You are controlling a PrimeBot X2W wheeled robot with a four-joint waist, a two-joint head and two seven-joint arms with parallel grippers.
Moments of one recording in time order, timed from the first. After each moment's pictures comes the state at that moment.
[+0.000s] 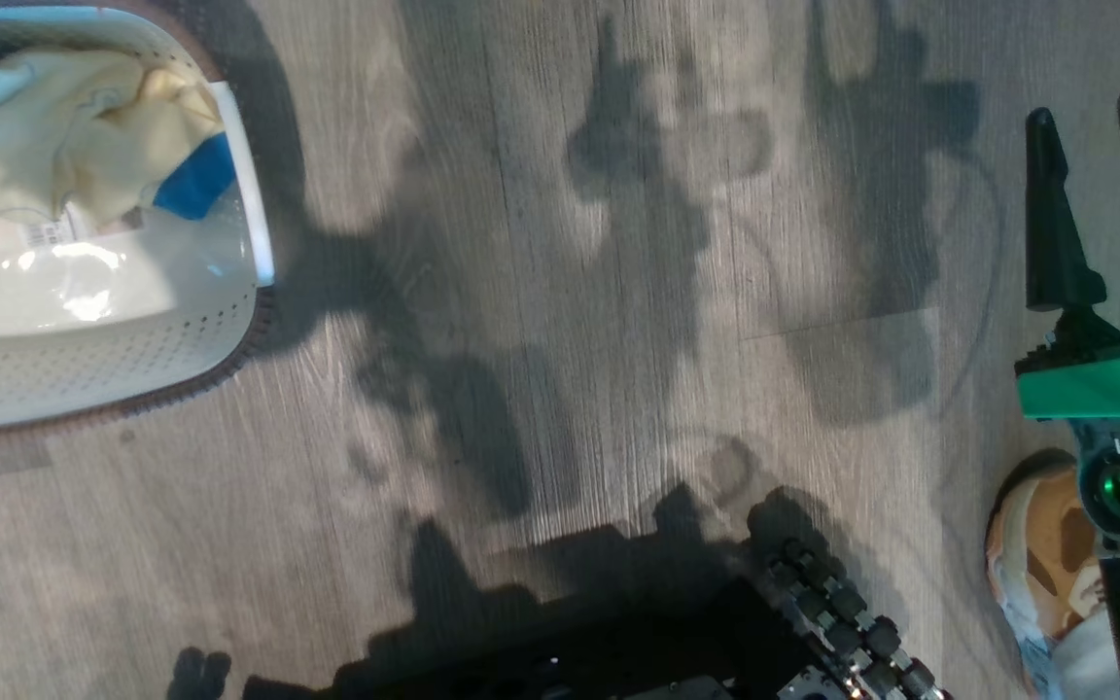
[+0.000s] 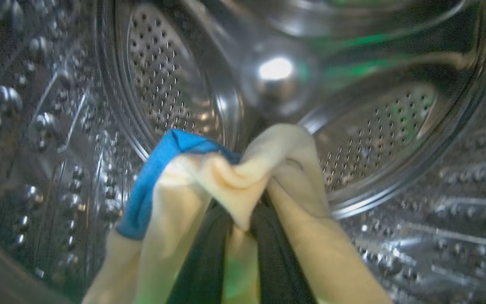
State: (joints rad) left arm -1.75 0.52 -0.16 1.00 -0.51 -0.08 -0.25; right arm -0.44 -0.12 0.09 0.10 0.35 0.13 -0.26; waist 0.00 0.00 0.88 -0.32
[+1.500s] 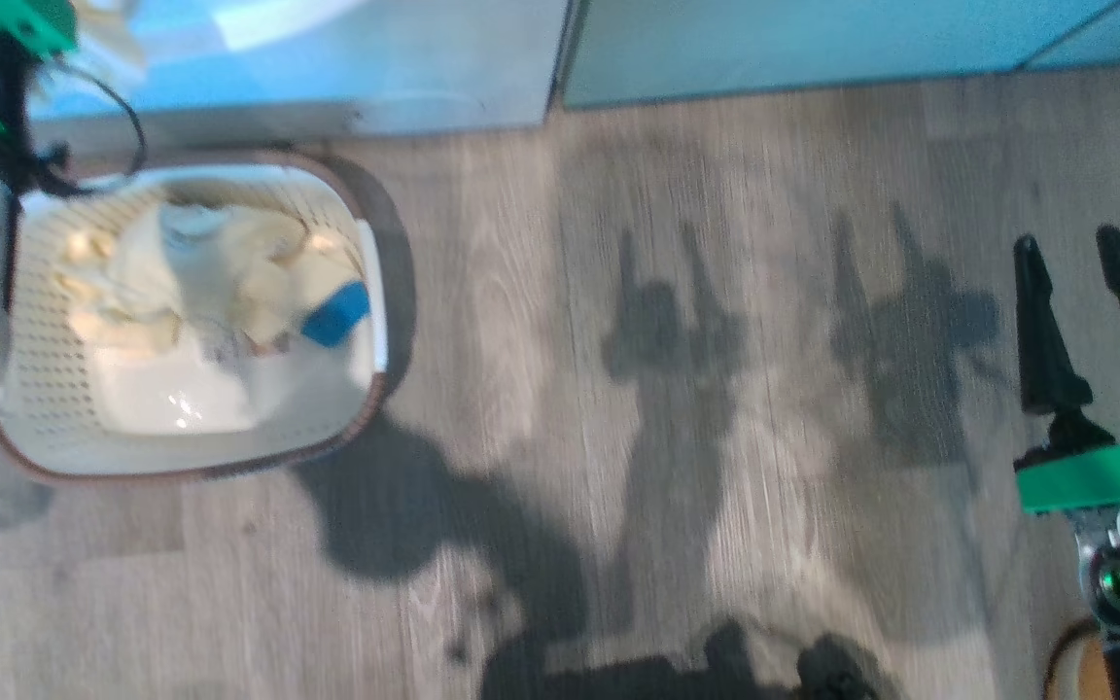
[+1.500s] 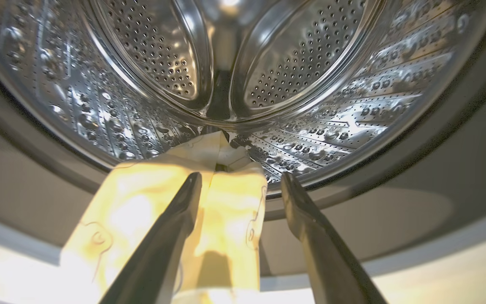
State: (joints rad) left arm -1.26 0.40 -0.26 1.05 -0.58 -0.13 -0.26; right arm -0.31 -0.14 0.07 0.14 0.34 0.13 -0.26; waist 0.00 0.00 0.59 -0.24
